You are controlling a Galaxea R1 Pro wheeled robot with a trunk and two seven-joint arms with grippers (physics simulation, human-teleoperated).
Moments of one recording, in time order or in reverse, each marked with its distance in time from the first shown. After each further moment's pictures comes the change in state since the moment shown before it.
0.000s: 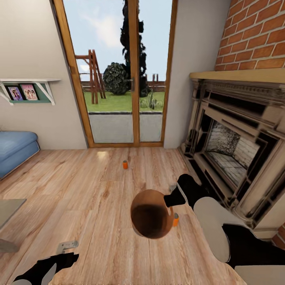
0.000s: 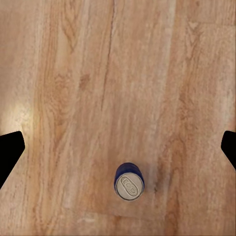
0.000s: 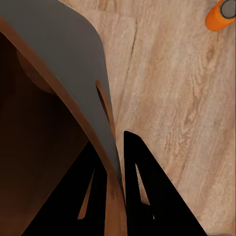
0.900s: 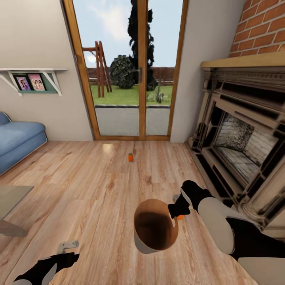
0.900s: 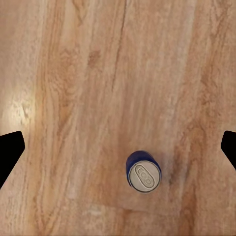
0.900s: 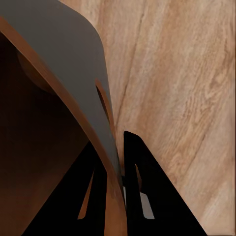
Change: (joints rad) left arm 0.000 -0.002 -0.009 0.000 -0.007 -0.009 -0.002; right arm -0.038 -0.047 -0.060 0.203 0.016 -0.003 -0.002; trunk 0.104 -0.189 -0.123
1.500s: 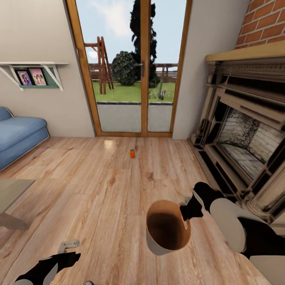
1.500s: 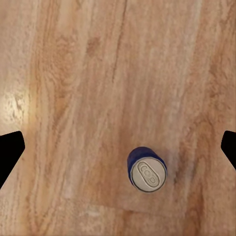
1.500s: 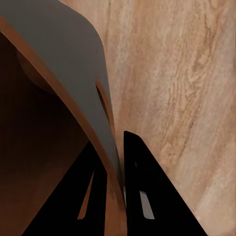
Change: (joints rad) left arm 0.000 -0.007 -0.001 0.000 -0.001 -0.011 -0.001; right arm 0.002 -0.102 -0.004 0.029 -0.018 0.003 -0.003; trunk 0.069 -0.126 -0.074
